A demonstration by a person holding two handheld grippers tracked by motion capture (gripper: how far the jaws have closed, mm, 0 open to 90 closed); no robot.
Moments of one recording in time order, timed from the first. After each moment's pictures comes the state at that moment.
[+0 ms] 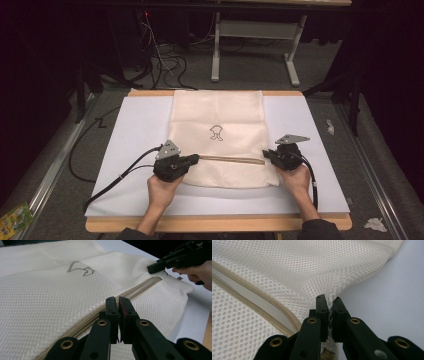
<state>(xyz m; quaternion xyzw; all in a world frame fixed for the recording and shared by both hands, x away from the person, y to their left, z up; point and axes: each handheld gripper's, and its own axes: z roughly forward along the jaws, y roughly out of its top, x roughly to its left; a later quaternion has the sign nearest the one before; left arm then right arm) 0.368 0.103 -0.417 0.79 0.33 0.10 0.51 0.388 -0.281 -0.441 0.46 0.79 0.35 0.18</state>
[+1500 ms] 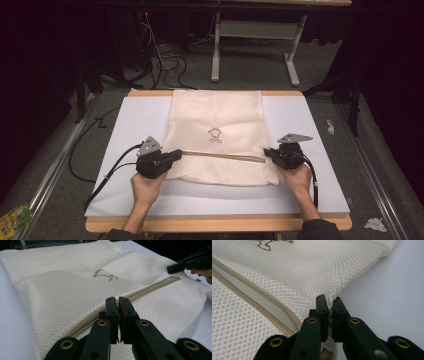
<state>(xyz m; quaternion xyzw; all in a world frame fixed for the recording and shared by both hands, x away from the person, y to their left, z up) 0.374 0.143 -0.410 0.78 0.36 0.12 0.50 0.387 -0.284 -0.437 0.47 0.78 0.37 0.19</state>
